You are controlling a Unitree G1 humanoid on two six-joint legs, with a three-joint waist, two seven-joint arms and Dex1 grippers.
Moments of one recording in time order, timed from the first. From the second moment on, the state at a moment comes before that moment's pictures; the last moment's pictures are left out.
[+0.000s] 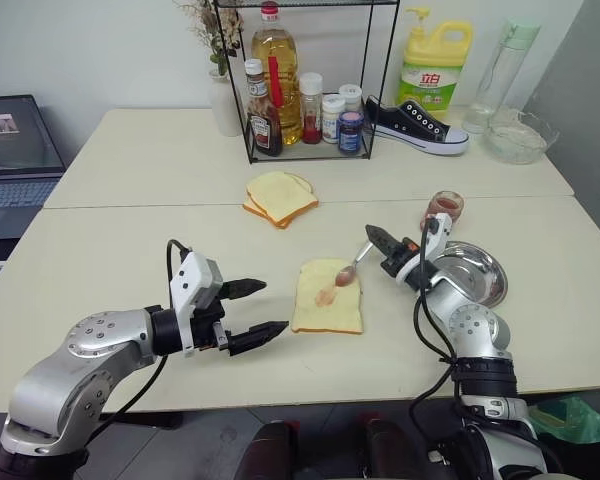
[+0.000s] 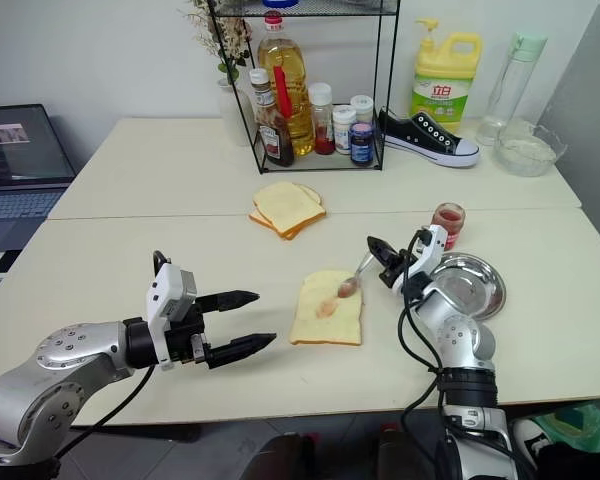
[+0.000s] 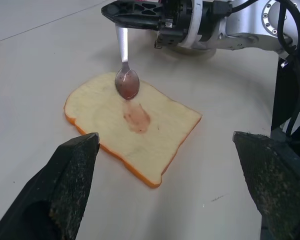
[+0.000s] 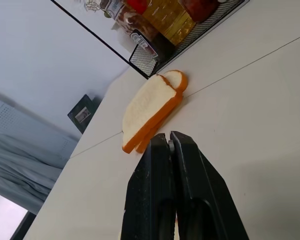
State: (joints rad) left arm -0.02 0.76 0.16 -0.54 -0.69 0.69 -0.87; right arm -0.46 -0.06 -0.23 0.11 0.79 0.65 0.33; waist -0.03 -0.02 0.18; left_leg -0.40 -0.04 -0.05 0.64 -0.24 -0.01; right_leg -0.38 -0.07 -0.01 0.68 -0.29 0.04
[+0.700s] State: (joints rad) left arm -0.01 0.76 0.16 -0.54 -0.69 0.69 -0.86; right arm -0.44 -0.07 -0.16 0.16 0.79 0.66 0.44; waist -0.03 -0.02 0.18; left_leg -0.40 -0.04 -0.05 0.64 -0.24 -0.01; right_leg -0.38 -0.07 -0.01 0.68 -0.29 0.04
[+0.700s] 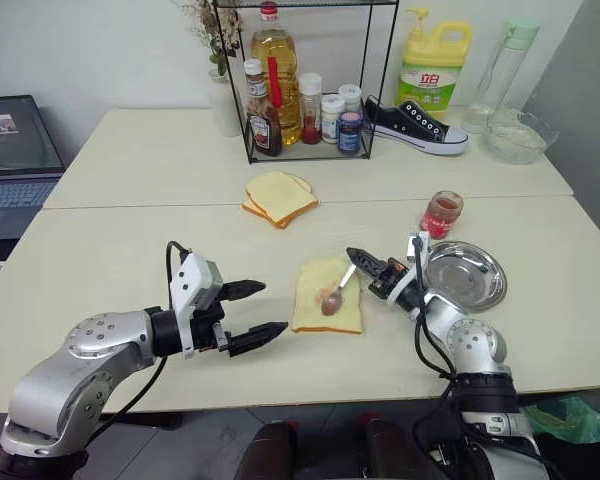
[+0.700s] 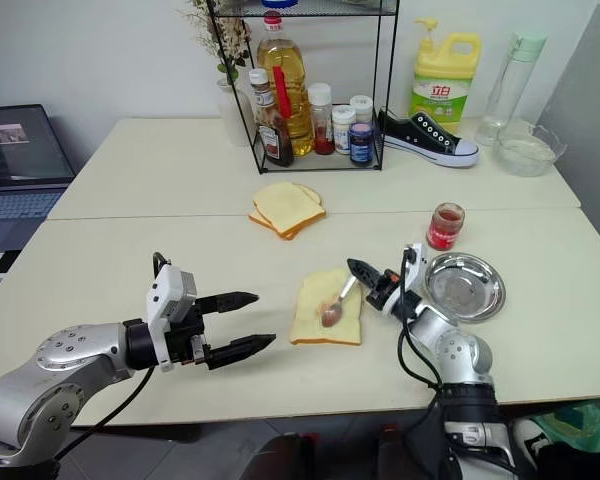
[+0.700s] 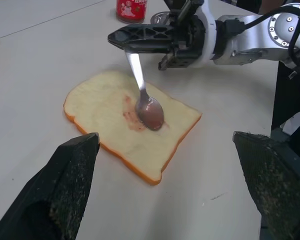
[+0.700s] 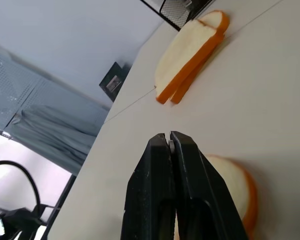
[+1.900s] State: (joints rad) left arm -0.01 0.76 0.15 -0.54 -0.69 0.69 -0.86; right arm -0.47 0.02 -0.10 0.21 0.69 0.56 0.43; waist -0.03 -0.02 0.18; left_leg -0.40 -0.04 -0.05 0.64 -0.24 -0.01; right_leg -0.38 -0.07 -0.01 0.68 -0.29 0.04
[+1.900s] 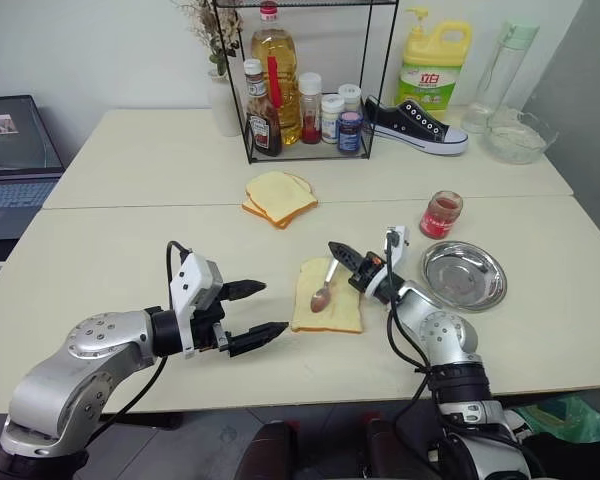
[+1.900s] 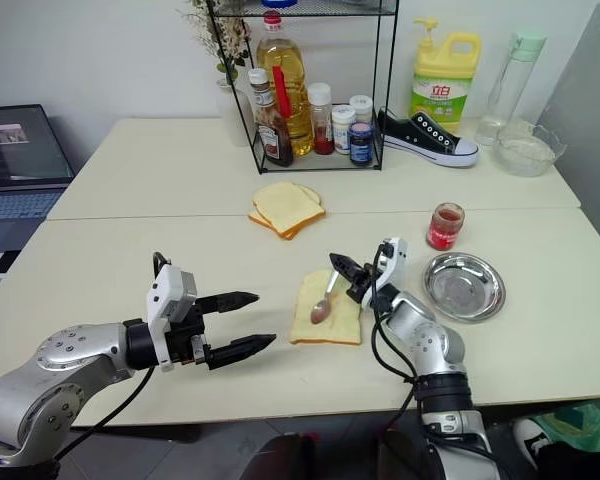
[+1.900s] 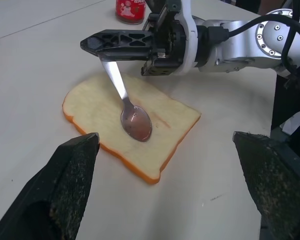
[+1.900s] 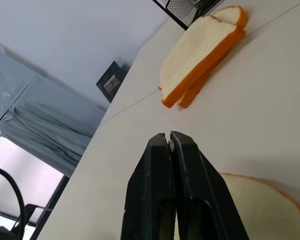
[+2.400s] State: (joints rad) left arm -0.06 0.76 0.14 -0.52 -0.68 0.69 -0.87; right arm -0.54 0.00 -0.25 0.08 0.82 0.65 0.32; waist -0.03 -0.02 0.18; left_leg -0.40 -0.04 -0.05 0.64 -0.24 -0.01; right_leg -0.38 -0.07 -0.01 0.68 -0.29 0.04
